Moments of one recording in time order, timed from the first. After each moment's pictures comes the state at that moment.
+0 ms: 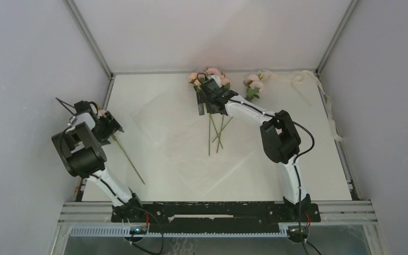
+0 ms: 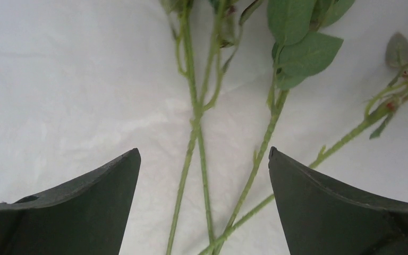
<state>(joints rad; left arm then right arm) 0.52 1.79 1.14 -0.54 0.17 -0.24 0.65 2.16 1.78 -0.51 0.27 0.39</state>
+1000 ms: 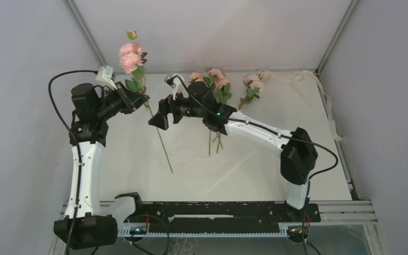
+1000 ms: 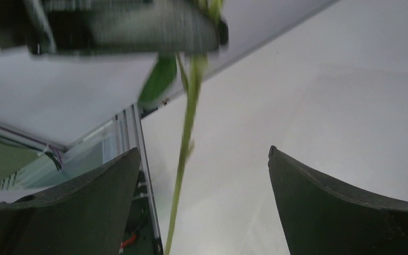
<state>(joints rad) 0.17 1.03 1.19 -0.44 0.70 -0.41 0.91 1.82 1.58 0.03 -0.40 0.36</state>
